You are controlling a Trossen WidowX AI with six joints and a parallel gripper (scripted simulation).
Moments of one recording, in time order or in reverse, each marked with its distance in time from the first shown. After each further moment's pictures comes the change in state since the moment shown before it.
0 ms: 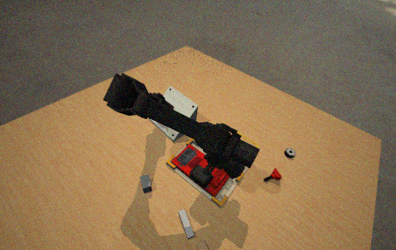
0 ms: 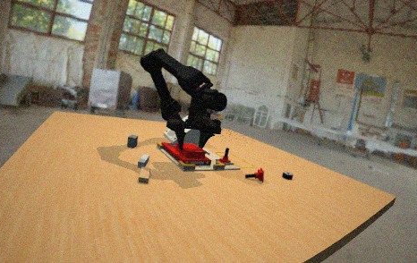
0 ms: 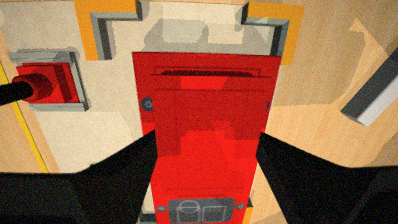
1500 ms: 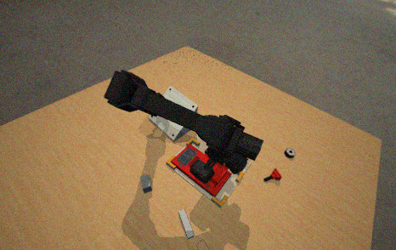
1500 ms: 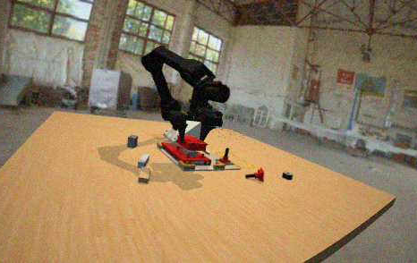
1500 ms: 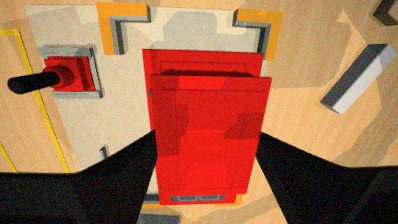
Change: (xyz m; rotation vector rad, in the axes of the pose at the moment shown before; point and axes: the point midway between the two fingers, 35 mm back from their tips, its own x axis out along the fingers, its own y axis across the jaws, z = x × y) arm -0.027 0.000 -0.002 -0.009 0.007 -0.006
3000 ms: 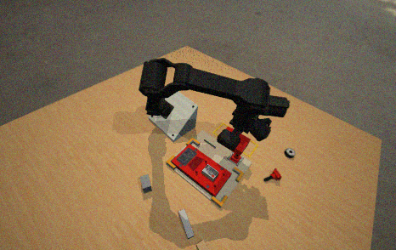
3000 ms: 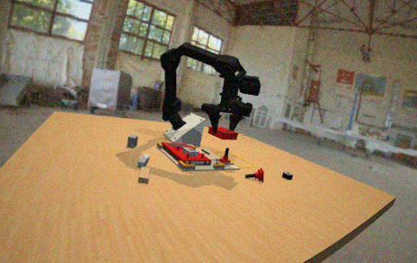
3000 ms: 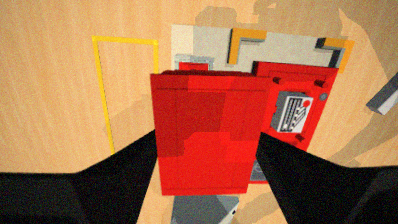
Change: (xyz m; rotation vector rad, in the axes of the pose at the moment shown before) arm -0.046 0.118 0.006 -0.027 -0.010 0.041
